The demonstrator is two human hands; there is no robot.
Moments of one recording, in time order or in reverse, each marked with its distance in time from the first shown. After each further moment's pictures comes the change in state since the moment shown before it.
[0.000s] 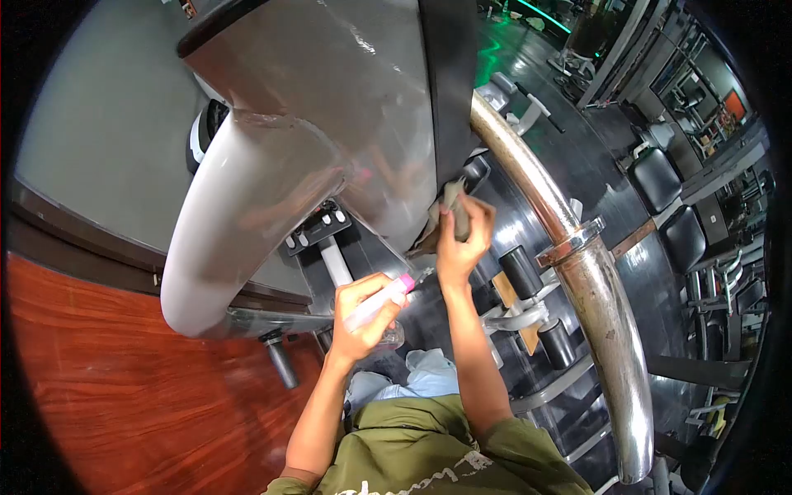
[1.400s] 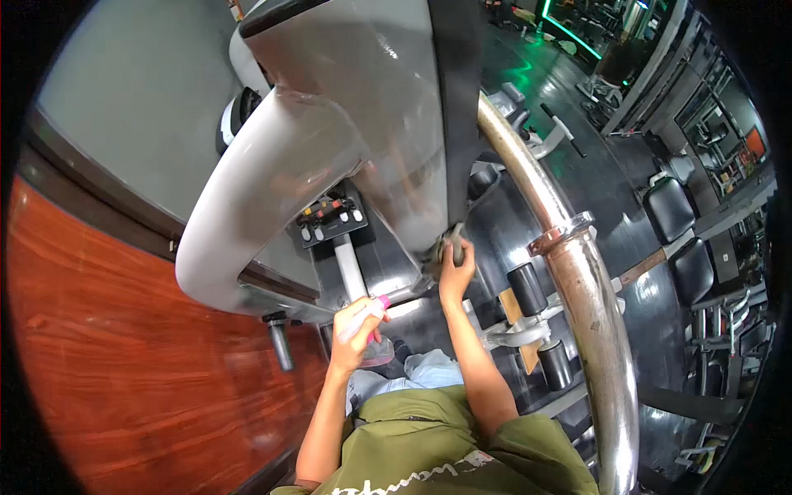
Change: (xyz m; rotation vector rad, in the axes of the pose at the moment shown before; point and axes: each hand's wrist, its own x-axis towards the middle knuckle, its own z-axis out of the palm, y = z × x) left_hand -0.063 -0.043 0.012 -0.114 0.261 -0.151; right_hand -0.094 0.074 -0.010 0.142 -0.212 0.641
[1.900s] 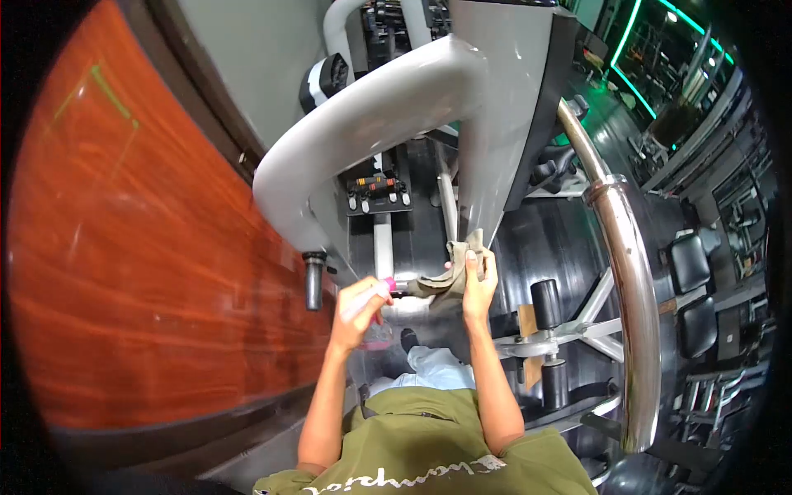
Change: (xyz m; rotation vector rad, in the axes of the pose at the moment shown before) left_hand -0.095 0.018 -0.040 0.052 0.151 0.093; right_hand -0.093 -0.080 -0.034 0.400 -0.468 0.148
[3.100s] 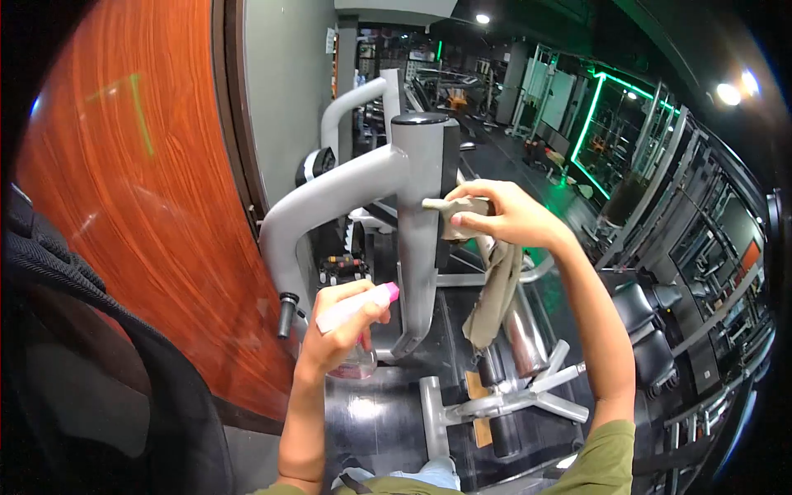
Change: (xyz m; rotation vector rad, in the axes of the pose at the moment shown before) left_hand -0.082 0.206 0.094 -0.029 -0.053 0.268; right_hand 0.029 -0.401 0.001 -1.062 -0.980 -0.590
